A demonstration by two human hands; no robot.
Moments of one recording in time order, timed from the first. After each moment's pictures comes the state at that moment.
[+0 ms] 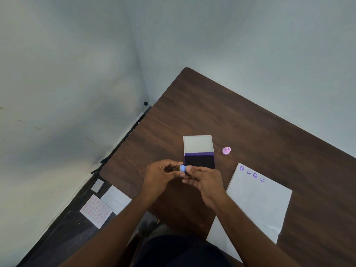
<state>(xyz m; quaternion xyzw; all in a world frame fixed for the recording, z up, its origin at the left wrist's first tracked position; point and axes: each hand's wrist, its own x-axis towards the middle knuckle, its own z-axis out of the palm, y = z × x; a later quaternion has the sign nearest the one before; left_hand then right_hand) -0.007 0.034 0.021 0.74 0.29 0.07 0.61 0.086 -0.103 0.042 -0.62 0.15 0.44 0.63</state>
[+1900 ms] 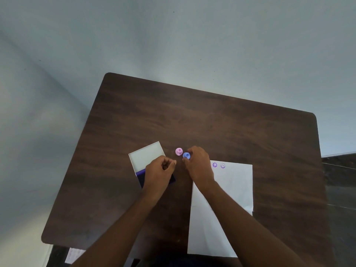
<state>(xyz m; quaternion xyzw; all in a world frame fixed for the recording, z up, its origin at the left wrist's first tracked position) 0.133 -0.049 -0.003 0.84 0.30 -0.08 0.45 0.214 -0.166 -0.022 -0.94 0.06 0.24 0.25</state>
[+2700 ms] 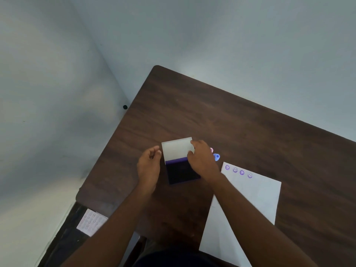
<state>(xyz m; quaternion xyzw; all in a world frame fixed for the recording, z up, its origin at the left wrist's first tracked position) 0.086 0.033 -0.003 0.65 0.50 0.07 0.57 0.197 -0.098 0.001 -0.91 -0.14 0.26 0.27</state>
